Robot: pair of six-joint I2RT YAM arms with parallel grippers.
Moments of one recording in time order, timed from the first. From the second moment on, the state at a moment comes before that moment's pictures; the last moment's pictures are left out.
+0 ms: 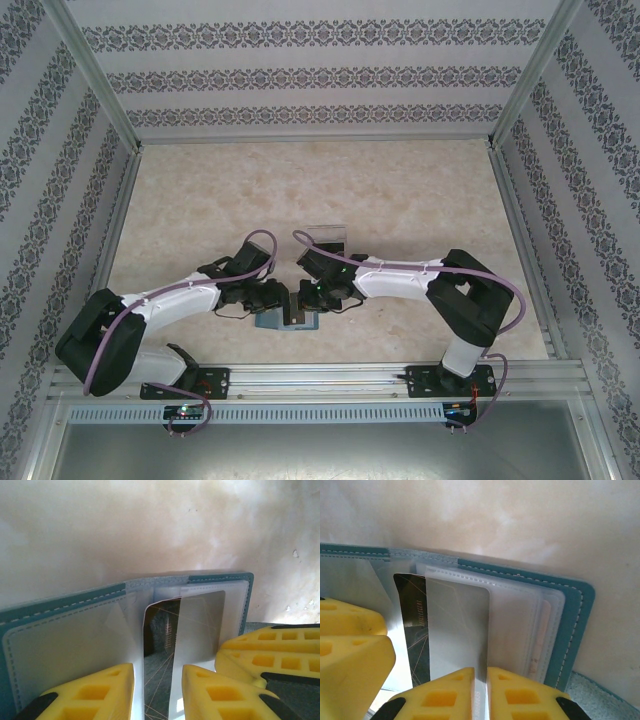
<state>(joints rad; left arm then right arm) -0.60 1.34 0.59 -0.36 0.34 -0.84 0.95 1.73 0.96 -0.36 -0.27 0.97</state>
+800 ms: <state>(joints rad) -0.58 1.38 0.55 -0.26 0.39 -0.86 0.95 1.74 0.96 -0.36 -0.27 0.97</state>
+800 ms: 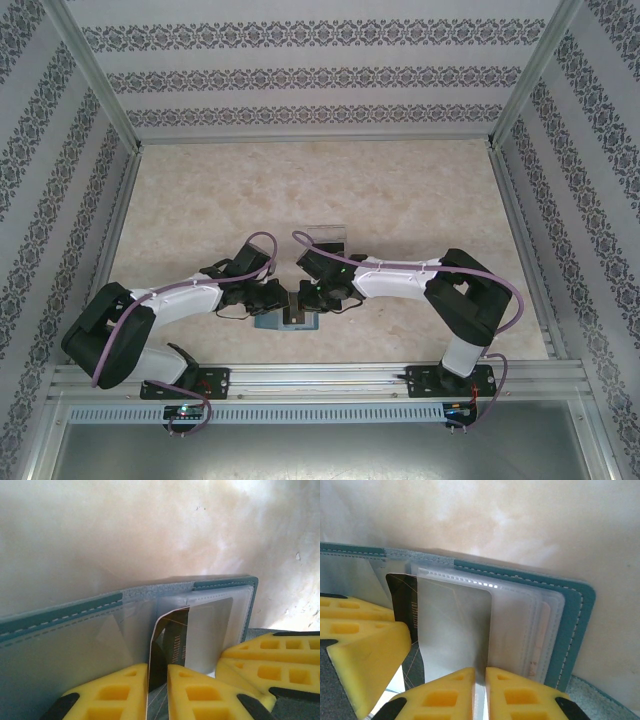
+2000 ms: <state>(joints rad) -0.57 1.33 0.52 -0.27 0.42 -0.83 0.95 1.74 0.96 -0.36 -0.27 0.97</state>
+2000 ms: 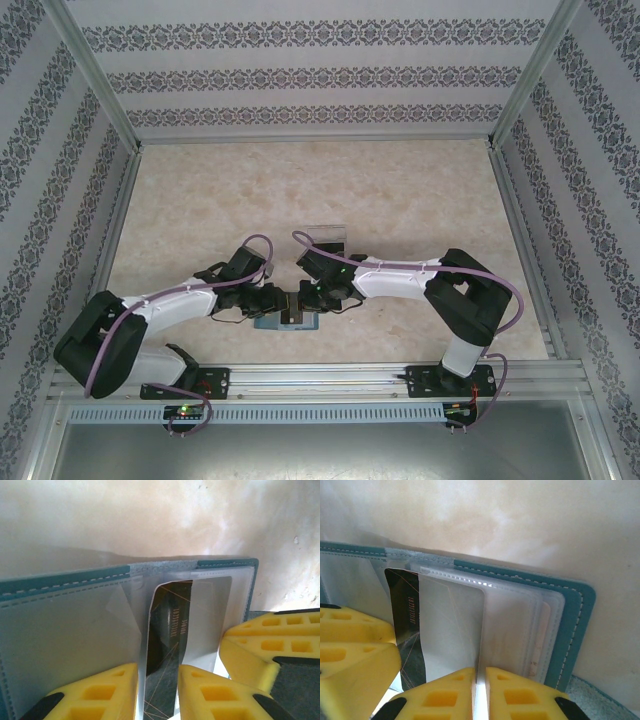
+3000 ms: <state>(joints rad) -0.57 1.25 0.52 -0.31 0.37 -0.82 0.95 1.74 0.96 -0.36 -0.27 0.97</state>
